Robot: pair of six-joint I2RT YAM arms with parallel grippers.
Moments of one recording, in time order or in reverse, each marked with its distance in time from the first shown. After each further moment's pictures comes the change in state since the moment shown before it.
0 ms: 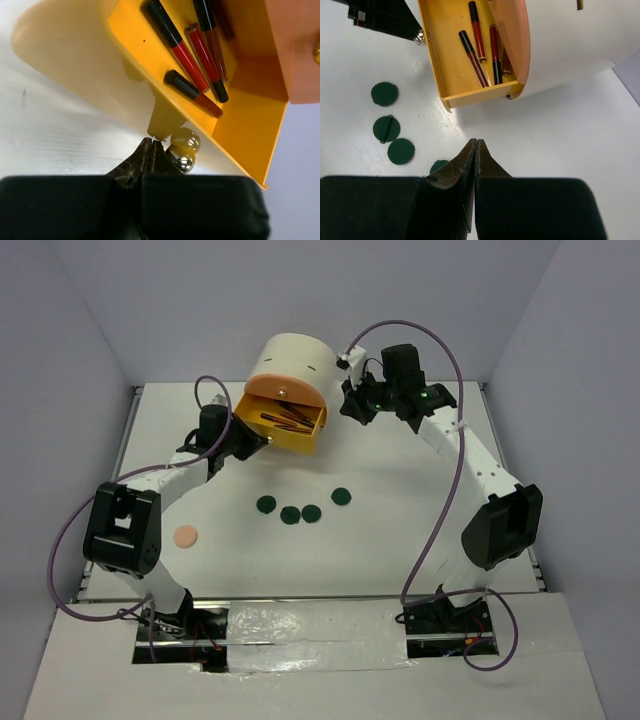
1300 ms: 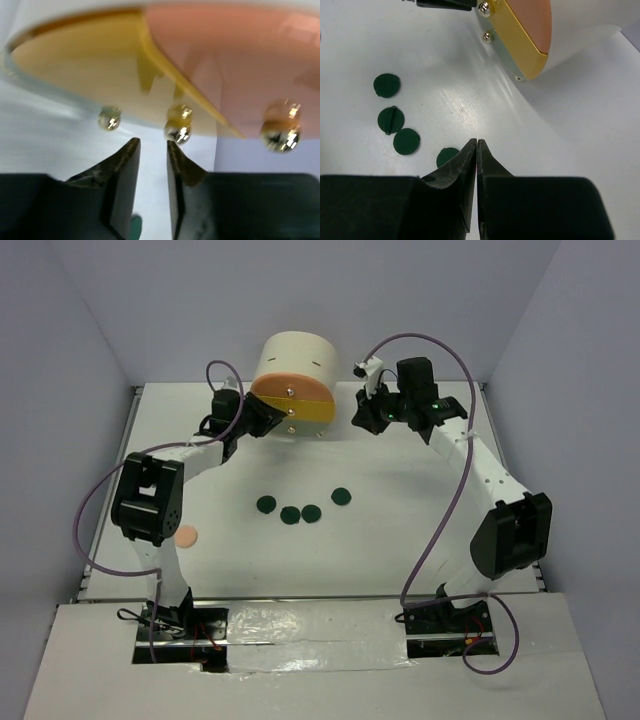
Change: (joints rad) left arm -0.002 0.276 0.229 0.238 0.092 -0.125; right arm -0.074 -0.073 -0.170 0.068 -0.049 0.063
